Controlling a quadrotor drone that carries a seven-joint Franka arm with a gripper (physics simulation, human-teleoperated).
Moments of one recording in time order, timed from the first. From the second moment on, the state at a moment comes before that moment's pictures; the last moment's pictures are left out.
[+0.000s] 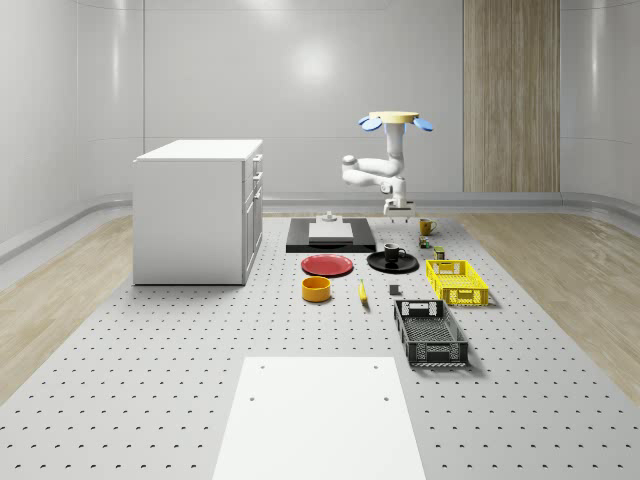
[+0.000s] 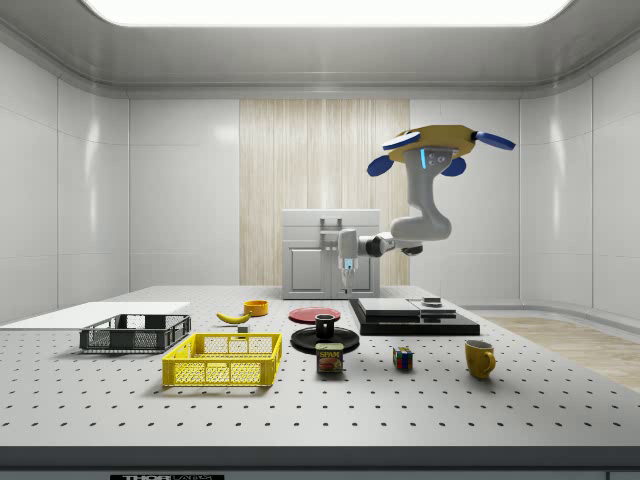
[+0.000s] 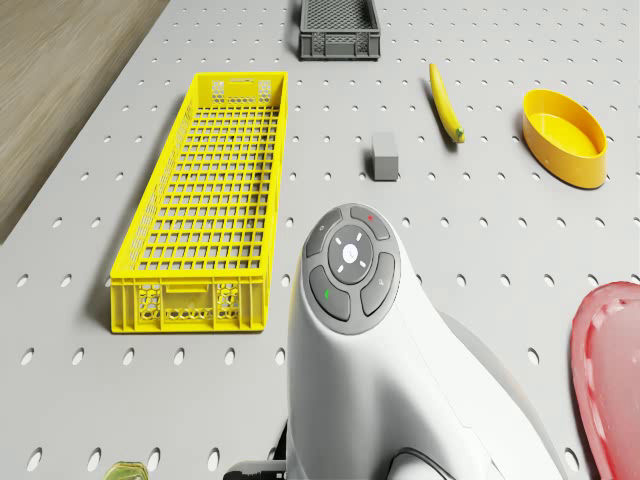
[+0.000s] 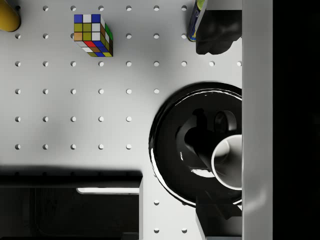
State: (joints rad) arm -1.14 -1.55 1.28 -2.83 -1.85 1.64 1.63
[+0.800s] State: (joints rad) arm -1.14 -1.55 1.28 -2.83 -1.85 1.64 1.63
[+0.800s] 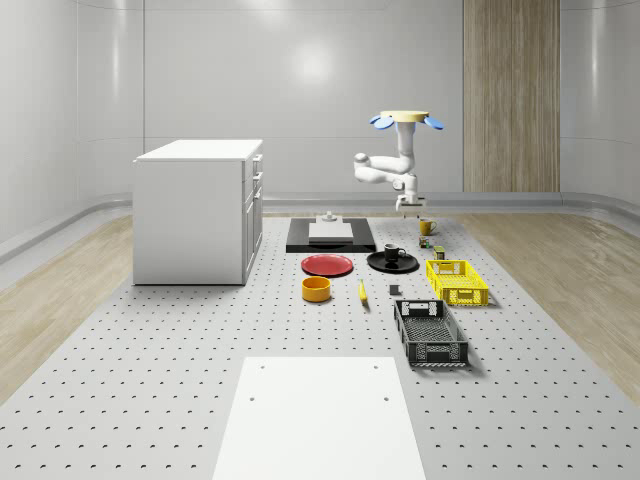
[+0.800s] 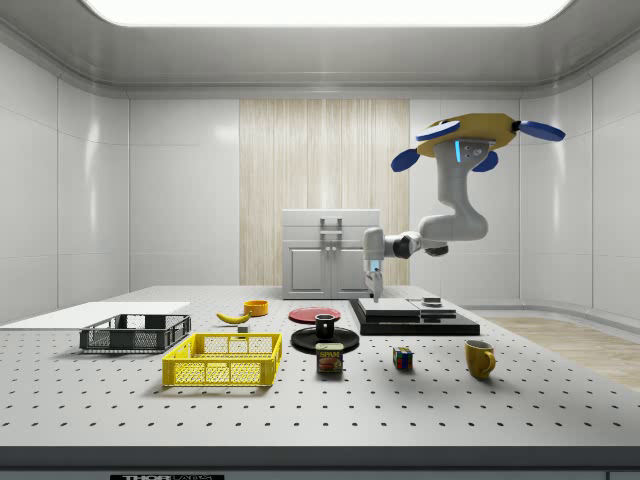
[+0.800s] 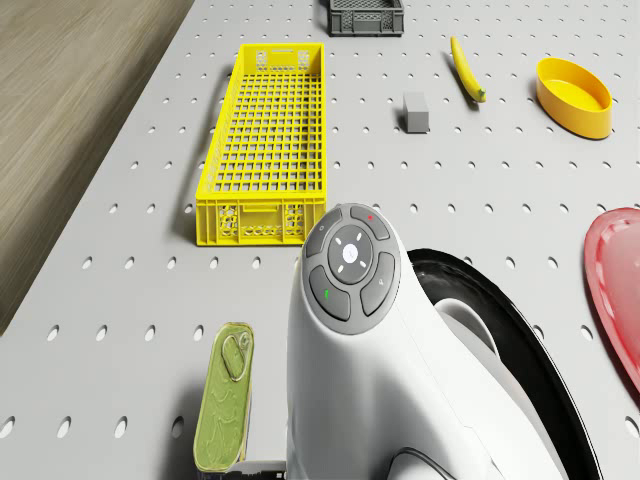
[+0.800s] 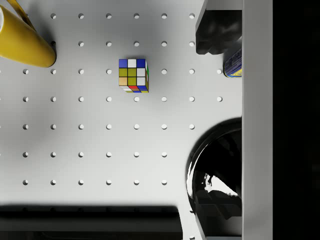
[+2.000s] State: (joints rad) arm -1.14 -1.55 1.28 -2.83 -1.85 1.64 1.63
